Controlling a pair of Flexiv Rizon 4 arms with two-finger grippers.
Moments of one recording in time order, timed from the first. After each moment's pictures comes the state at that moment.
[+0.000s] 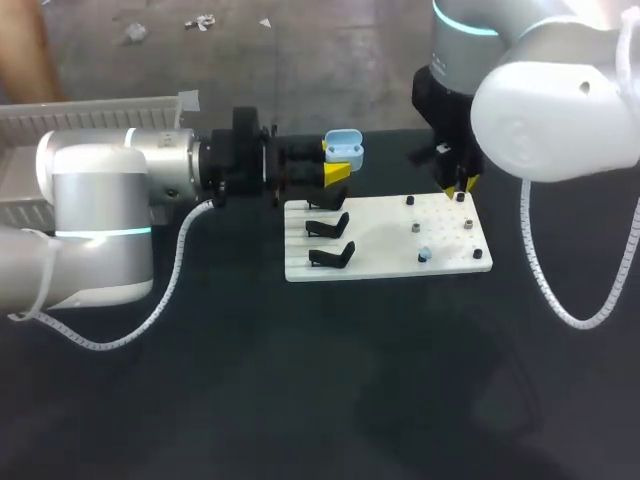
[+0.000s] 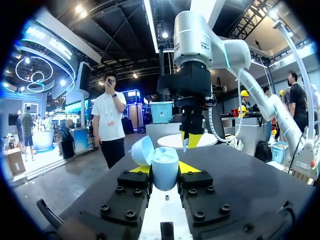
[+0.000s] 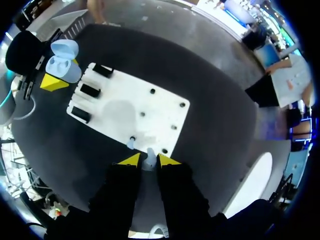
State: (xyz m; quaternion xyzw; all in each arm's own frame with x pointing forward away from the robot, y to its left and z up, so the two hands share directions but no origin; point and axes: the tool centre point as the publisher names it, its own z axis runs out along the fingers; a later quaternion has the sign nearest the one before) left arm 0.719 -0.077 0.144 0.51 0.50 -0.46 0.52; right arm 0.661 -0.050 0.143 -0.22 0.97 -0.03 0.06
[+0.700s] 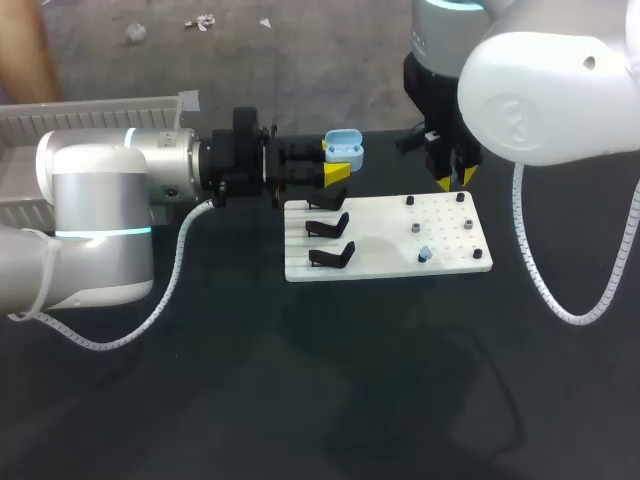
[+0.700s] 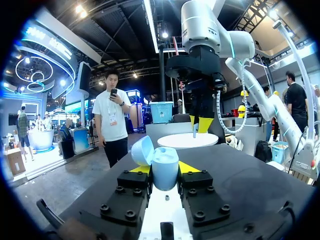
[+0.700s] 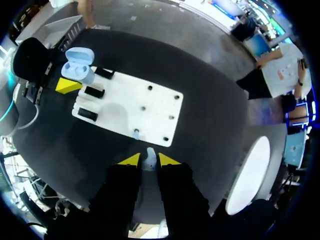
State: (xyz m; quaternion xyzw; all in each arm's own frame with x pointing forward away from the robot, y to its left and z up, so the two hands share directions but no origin) left arm 0.719 -0.077 0.144 0.51 0.50 -0.46 0.52; right arm 0.641 -0.039 0.174 -0.16 0.98 -0.06 0.06
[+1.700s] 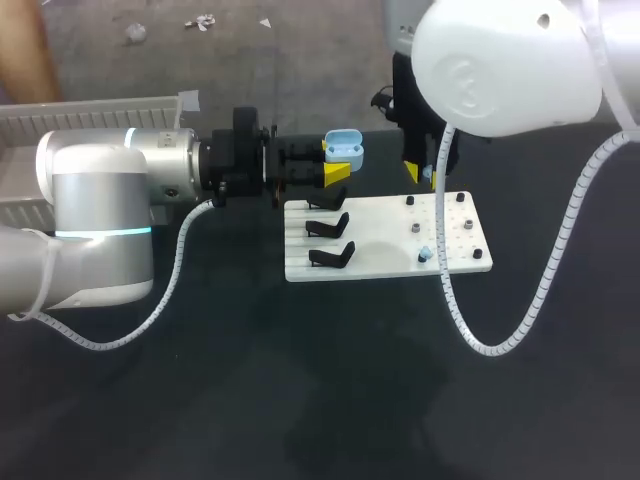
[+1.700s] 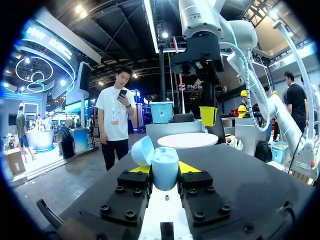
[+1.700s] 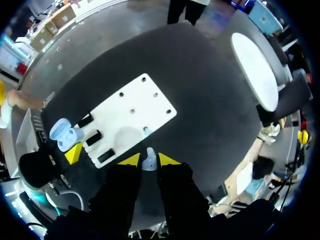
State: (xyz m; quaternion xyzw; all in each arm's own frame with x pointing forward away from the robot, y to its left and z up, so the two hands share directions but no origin) left arm 0.719 -0.077 0.144 0.51 0.50 -0.46 0.52; right arm 0.634 0.000 0.191 0.29 0.96 -0.03 0.05
